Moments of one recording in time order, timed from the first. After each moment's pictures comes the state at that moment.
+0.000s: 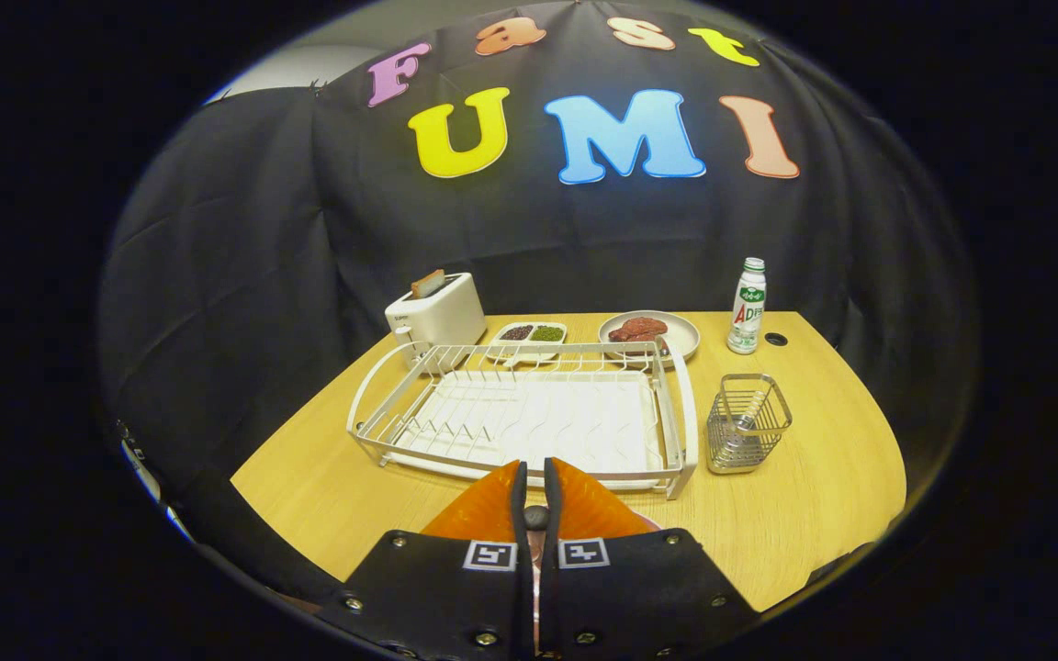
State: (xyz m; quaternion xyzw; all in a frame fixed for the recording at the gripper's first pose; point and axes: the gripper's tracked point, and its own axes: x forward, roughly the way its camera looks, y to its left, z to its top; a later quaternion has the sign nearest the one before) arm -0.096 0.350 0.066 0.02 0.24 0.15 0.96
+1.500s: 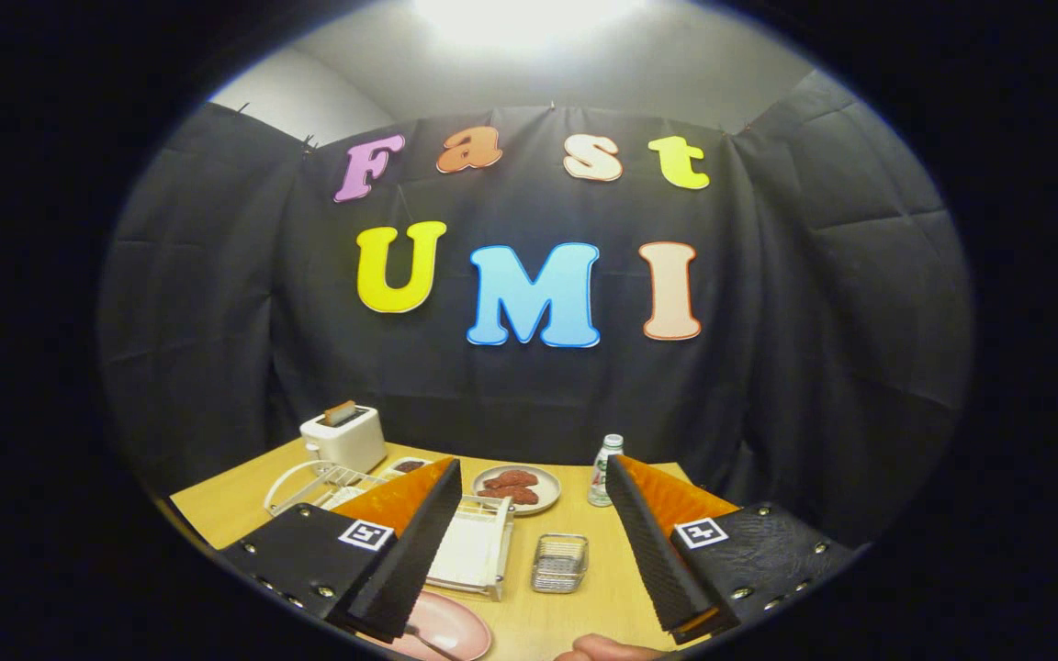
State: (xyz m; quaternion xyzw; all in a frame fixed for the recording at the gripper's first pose) arm -0.086 0.171 0.261 -0.04 0.01 0.02 1.00
